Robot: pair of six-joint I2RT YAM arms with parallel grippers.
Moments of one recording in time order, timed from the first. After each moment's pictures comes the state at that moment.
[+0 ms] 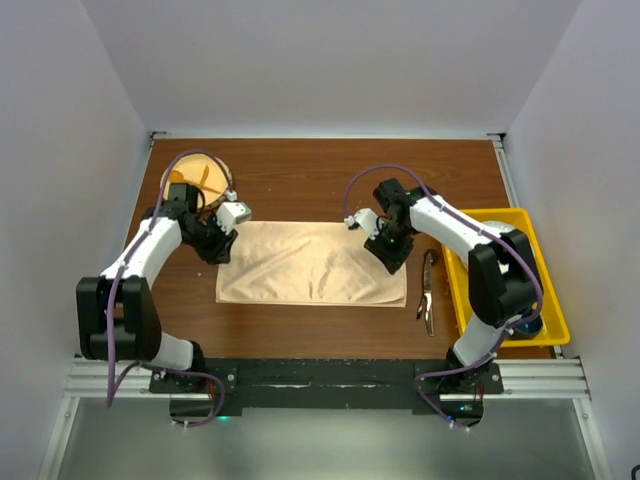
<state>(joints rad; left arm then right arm) 0.01 1.43 0.97 -0.78 0.47 0.79 0.45 1.73 1.25 -1.01 -0.15 -0.53</state>
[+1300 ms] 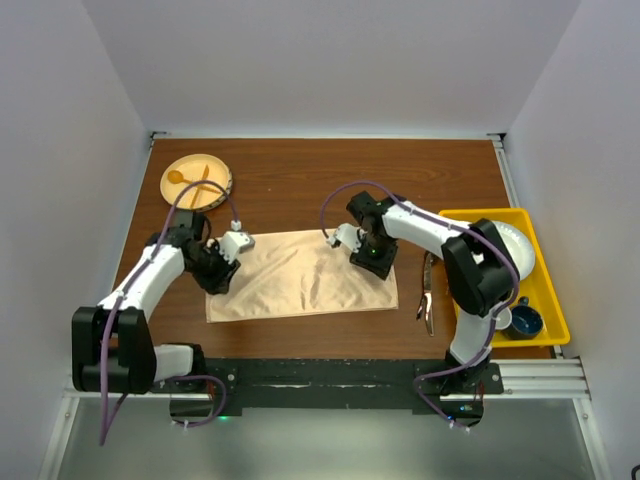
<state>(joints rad) -0.04 1.28 0.73 -0.79 0.36 0.75 0.59 1.86 1.26 -0.93 0.01 -0.58</state>
